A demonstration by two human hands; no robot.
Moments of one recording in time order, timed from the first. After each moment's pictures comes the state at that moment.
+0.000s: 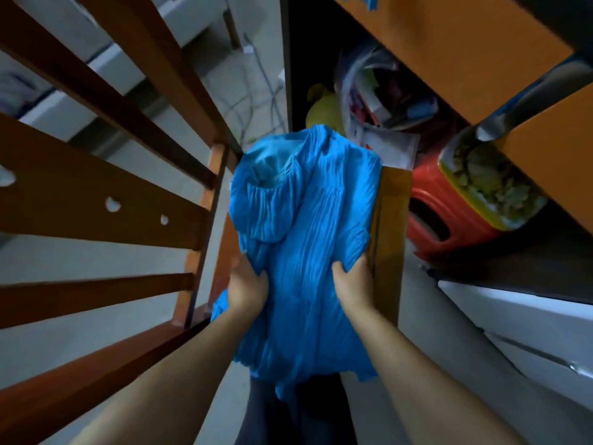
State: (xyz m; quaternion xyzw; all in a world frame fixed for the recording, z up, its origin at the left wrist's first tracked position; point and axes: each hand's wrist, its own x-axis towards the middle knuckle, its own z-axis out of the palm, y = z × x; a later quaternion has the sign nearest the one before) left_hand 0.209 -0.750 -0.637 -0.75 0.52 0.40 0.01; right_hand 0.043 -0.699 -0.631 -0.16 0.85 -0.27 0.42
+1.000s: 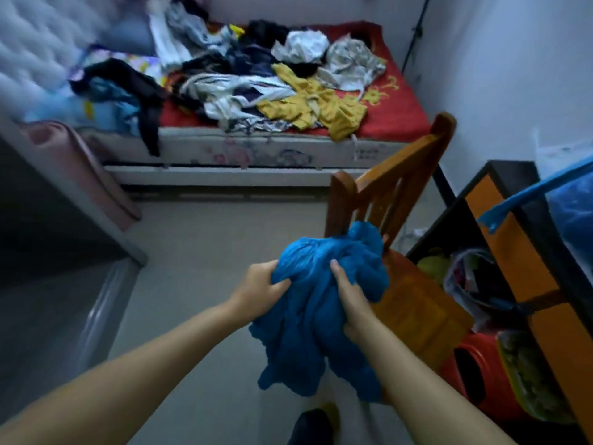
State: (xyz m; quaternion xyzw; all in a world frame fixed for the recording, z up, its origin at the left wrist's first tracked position) left_hand 0.384 -0.529 -0.276 -0.69 0.53 0.36 -0.33; right_hand 0.222 -0.591 -0.311 -0.28 0.53 -0.30 0.74
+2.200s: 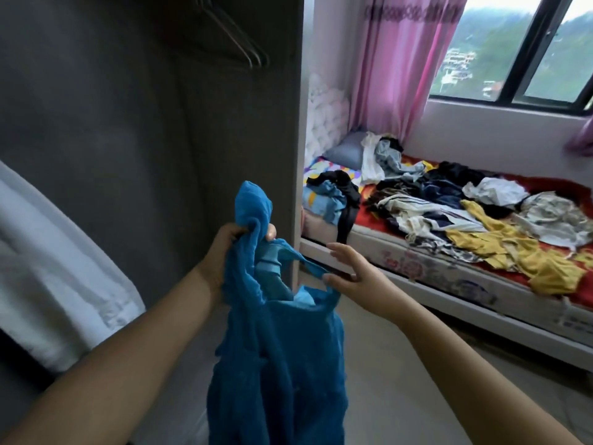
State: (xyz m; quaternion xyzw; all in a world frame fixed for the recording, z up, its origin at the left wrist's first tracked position) left_hand 0.792 -0.226 -0.085 -0.36 0.32 0.49 -0.72; right_hand 0.641 -0.416 -0.117 -0.88 0.12 -0.10 0.45
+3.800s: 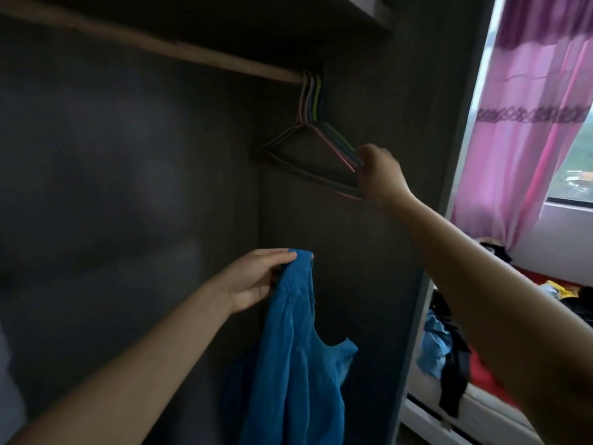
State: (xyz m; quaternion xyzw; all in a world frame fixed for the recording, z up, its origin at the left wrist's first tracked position) left_hand 1.193 -0.269 0.024 -0.59 0.23 0.30 -0.71; right_hand 1.166 -0.502 0.139 -0.89 0.07 -0.40 0.21
